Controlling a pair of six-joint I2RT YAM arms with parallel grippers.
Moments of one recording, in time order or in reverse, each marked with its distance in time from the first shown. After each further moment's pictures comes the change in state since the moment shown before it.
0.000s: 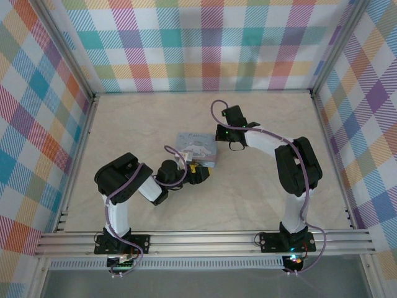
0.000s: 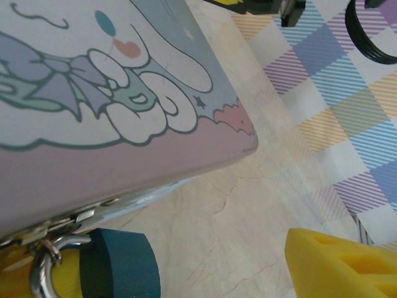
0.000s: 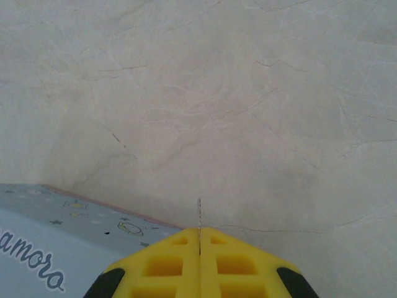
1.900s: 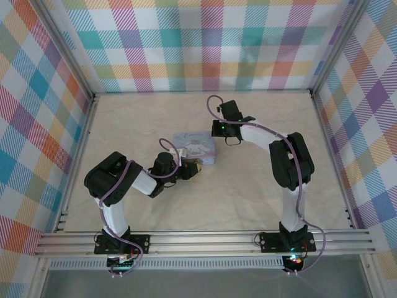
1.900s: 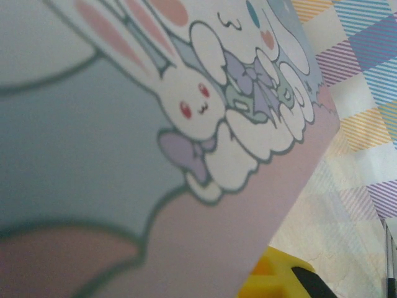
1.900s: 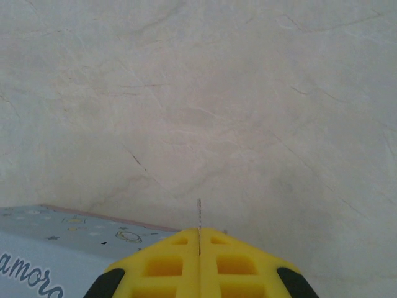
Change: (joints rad) left arm 0.108 -0.068 0.052 -0.308 0.090 0.027; right arm 0.000 0.112 0.160 -0.051 -0.053 -0.022
